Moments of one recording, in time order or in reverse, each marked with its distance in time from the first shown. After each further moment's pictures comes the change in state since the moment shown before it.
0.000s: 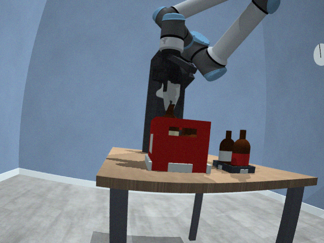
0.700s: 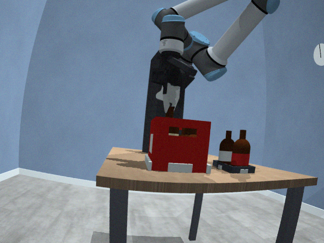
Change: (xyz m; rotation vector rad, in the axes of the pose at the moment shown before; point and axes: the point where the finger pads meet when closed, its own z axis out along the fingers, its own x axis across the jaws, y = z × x) arm 0.000 0.000 0.008 0.000 0.000 0.000
